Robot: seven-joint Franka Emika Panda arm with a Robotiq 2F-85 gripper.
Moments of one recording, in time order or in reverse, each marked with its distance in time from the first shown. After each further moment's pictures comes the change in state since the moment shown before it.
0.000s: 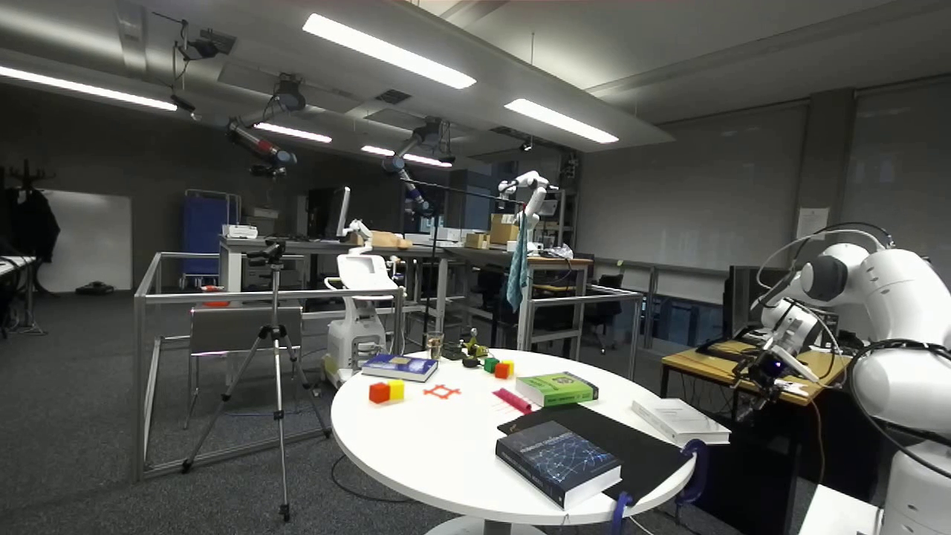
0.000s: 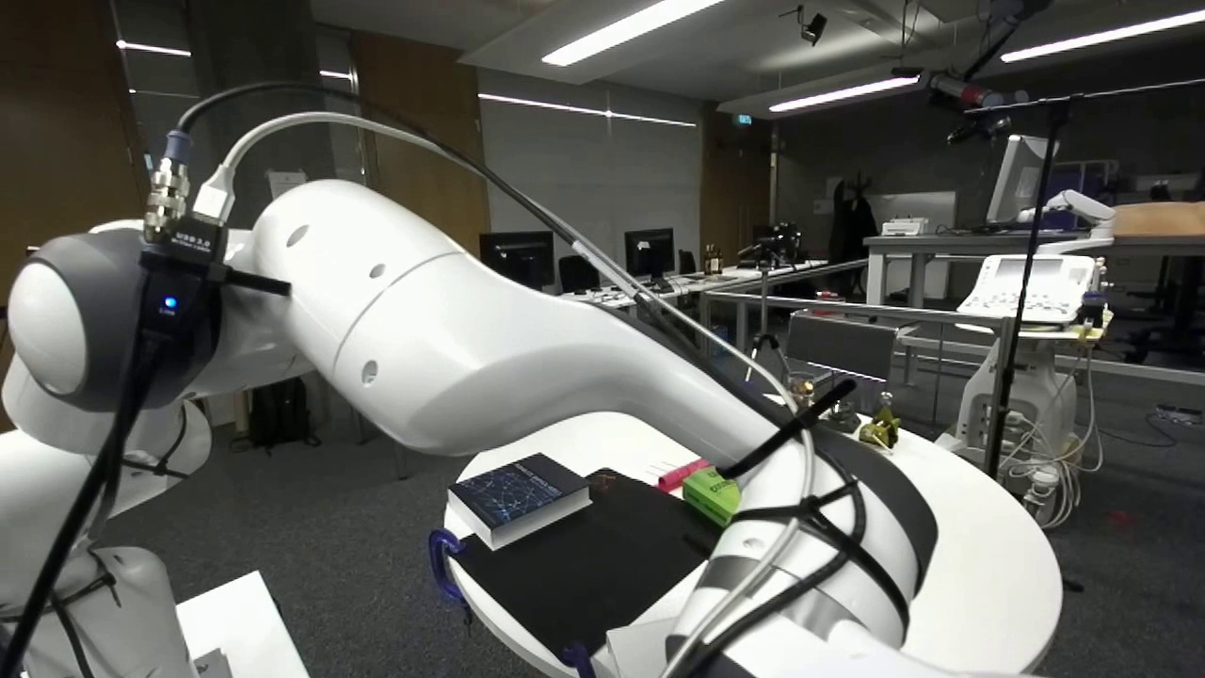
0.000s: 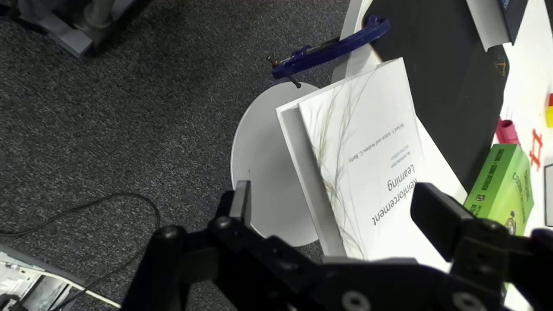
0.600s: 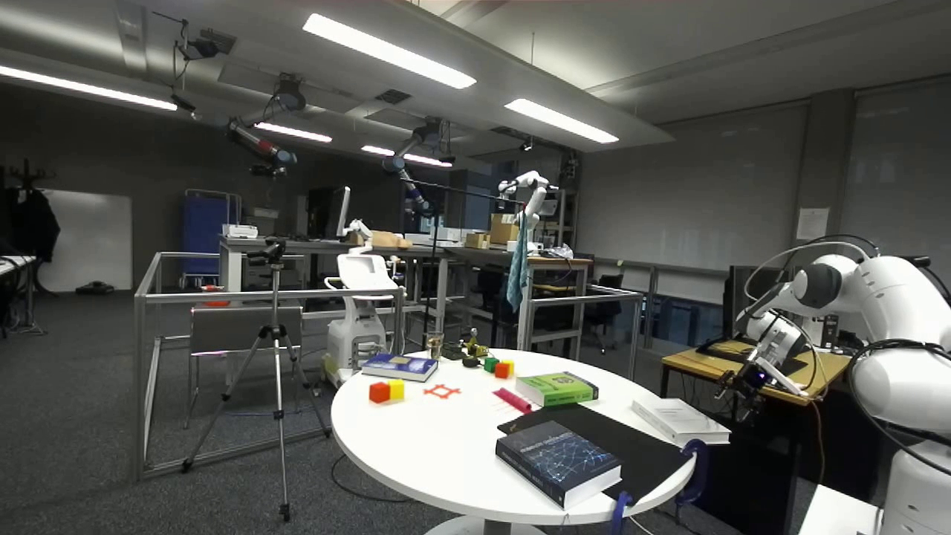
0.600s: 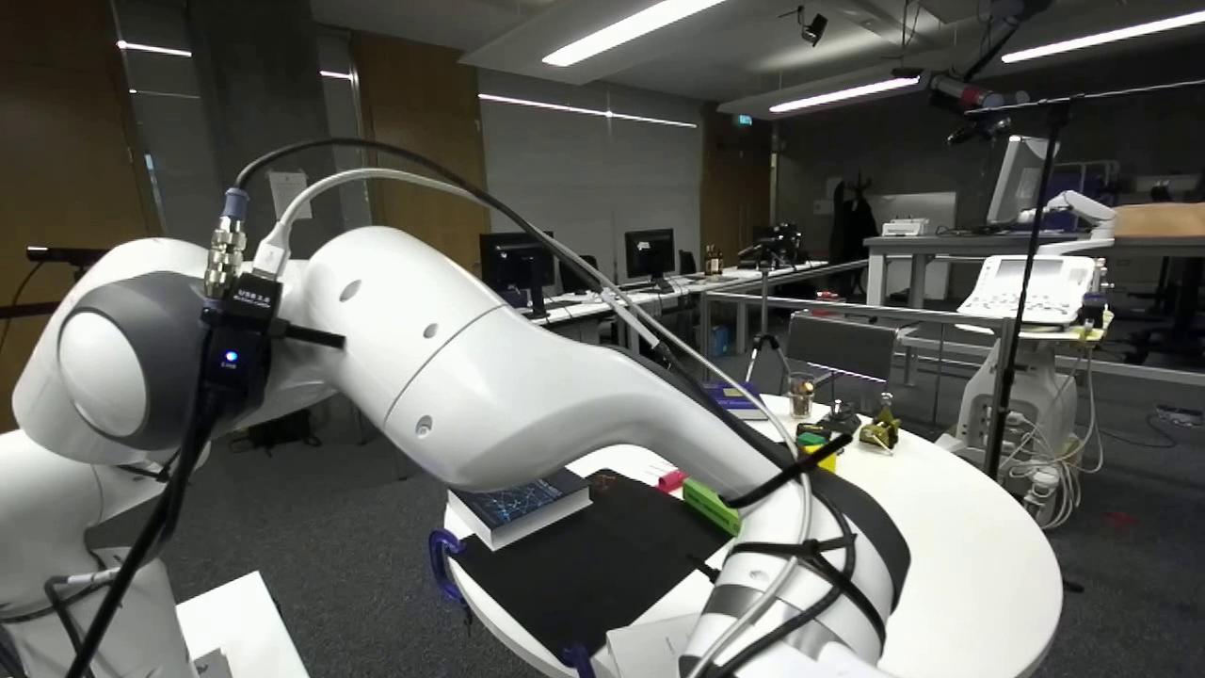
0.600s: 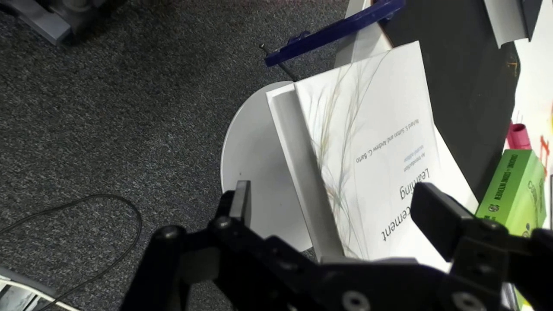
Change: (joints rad) arm 0.009 0.075 0.065 0.014 0.000 0.071 0.002
